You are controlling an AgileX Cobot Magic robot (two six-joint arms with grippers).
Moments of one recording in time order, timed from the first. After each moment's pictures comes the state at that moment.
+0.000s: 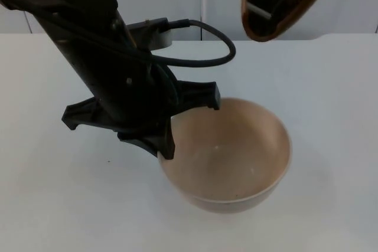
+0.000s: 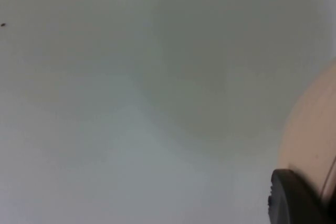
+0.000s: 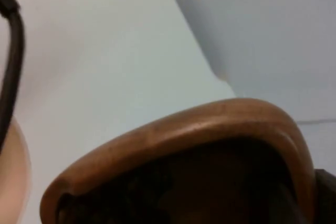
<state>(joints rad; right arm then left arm) 1.09 1.69 -1.48 -0.97 1.22 0.33 -0.57 1.77 -1.04 -0.30 0.66 -0.27</state>
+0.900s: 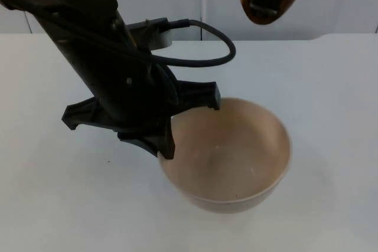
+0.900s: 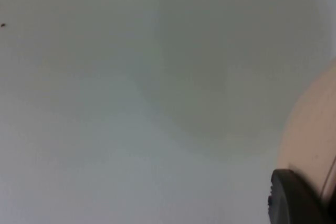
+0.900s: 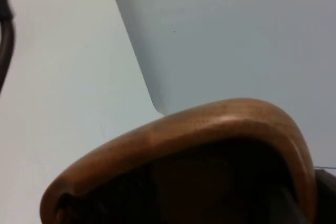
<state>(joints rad) 1.16 1.69 -1.42 -1.18 1.22 0.27 -0.57 1.77 -1.04 -0.30 0.66 -0.27</state>
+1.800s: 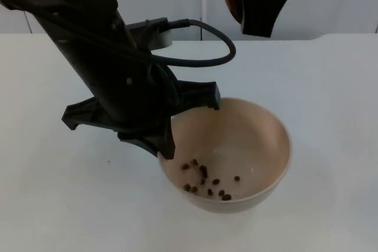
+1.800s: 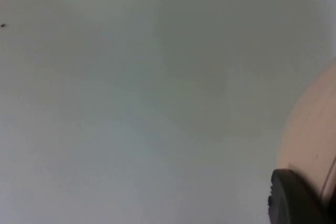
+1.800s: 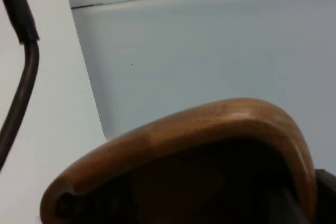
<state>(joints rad) 1.25 1.69 -1.30 -1.40 1.22 0.37 -0.57 1.77 -1.04 -0.30 0.66 -0.27</state>
